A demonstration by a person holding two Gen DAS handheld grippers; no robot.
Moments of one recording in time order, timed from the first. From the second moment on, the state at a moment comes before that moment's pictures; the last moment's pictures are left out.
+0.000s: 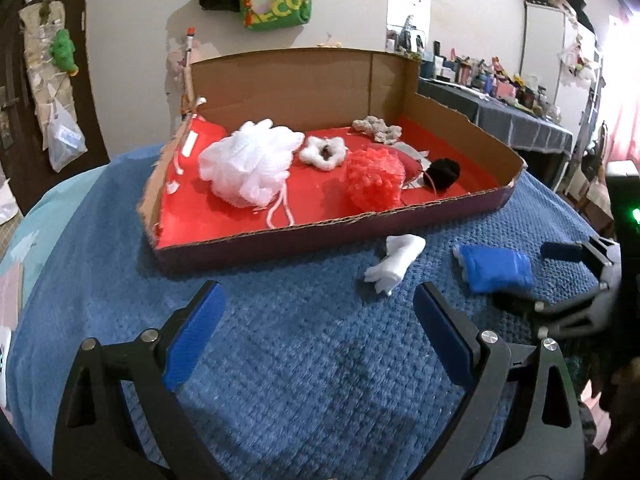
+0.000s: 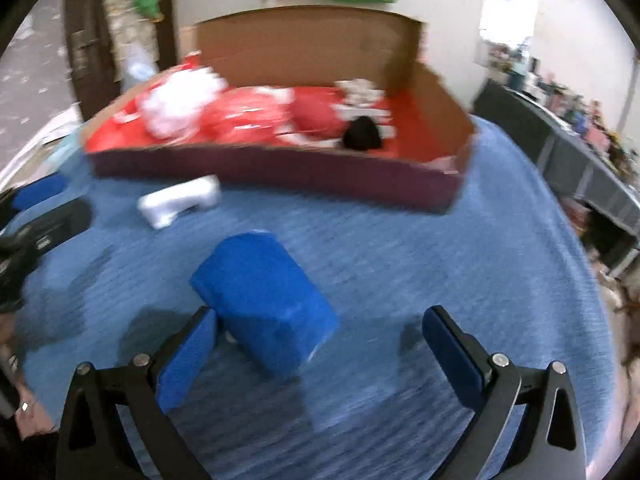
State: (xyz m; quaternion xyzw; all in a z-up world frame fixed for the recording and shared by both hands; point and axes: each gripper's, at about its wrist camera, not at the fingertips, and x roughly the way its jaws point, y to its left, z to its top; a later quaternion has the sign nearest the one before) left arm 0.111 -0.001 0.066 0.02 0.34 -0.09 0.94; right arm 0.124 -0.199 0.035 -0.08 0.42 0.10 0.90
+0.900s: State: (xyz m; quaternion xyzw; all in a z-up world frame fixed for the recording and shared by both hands) left arm 0.170 -0.051 0.043 0.07 0.42 -0.21 0.88; right arm 0.154 -0.203 0.040 -0.10 0.45 0.24 0.86
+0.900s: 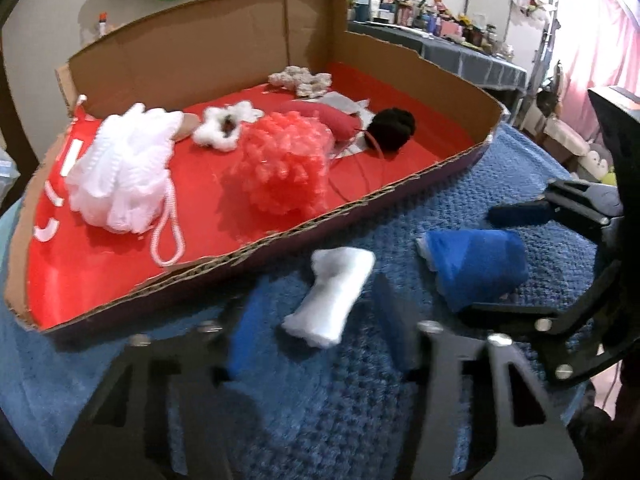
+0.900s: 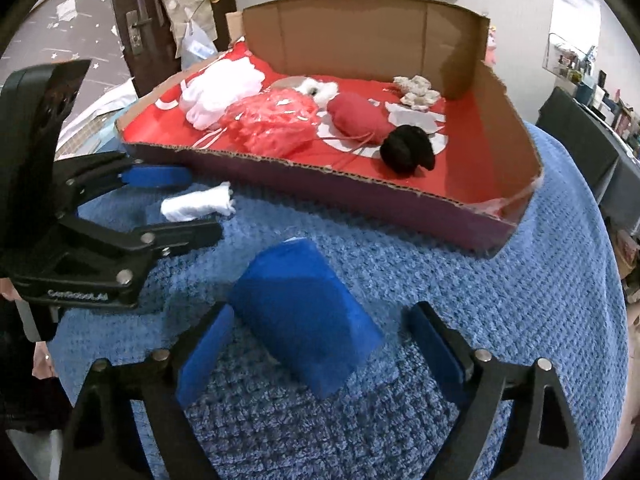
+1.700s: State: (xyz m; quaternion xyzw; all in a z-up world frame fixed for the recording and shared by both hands) left arm 0.125 -0.026 0.065 0.02 0.38 -0.24 0.89; right arm 0.122 -0.198 0.060 -0.06 0.40 0.27 0.87
